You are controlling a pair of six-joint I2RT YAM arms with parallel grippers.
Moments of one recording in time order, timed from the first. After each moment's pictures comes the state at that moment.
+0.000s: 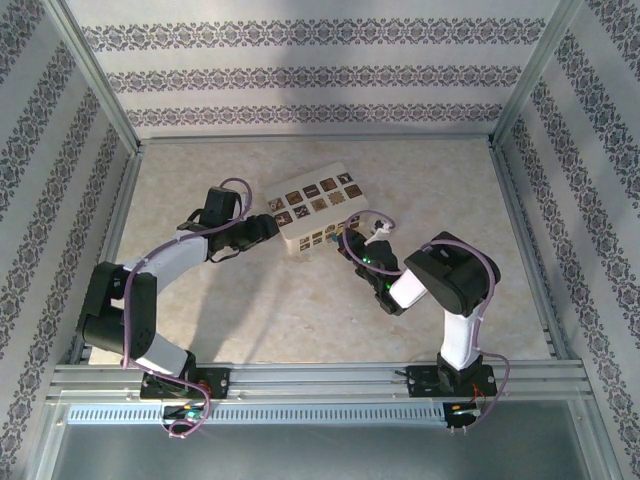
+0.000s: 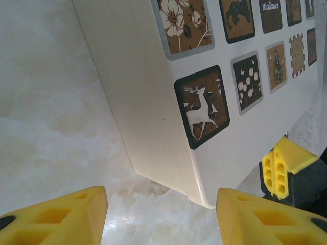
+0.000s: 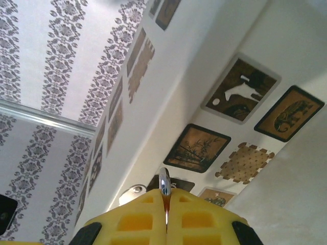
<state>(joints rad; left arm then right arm) -0.24 1.52 0.88 -0.21 0.43 -0.66 0.61 1.90 0.46 1.24 0.14 1.15</state>
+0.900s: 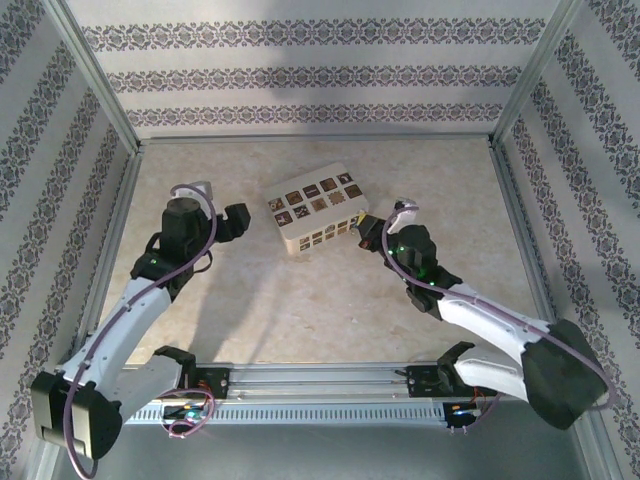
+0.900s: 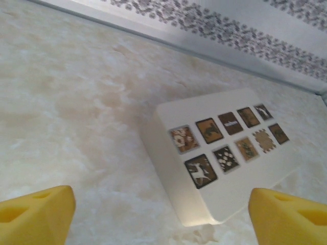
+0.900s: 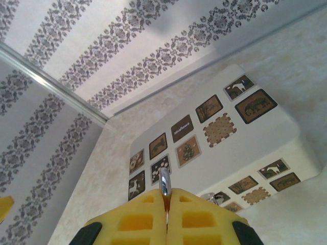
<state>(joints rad) -0.24 0.96 0.76 -0.27 -0.03 -0.46 0.56 1.09 0.51 0.37 0.04 0.76</state>
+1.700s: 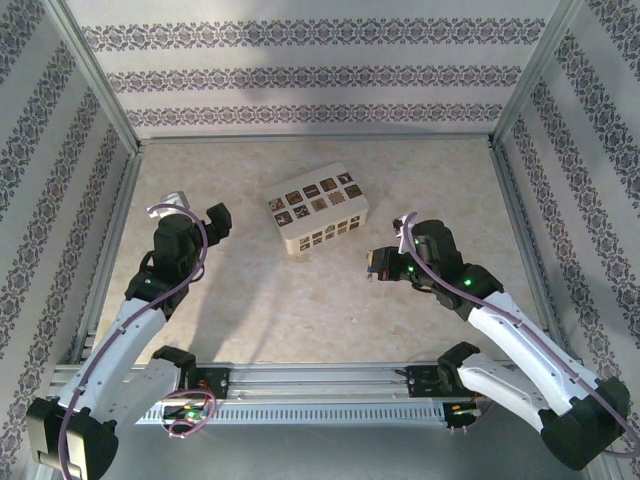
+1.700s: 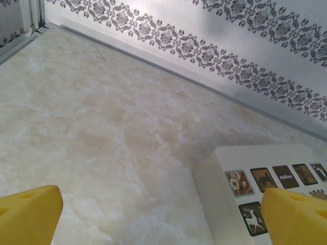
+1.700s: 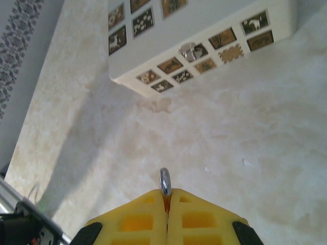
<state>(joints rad) -0.24 0.84 0.67 -0.21 -0.30 -0.51 0.52 0.88 0.74 -0.55 -0.26 0.58</state>
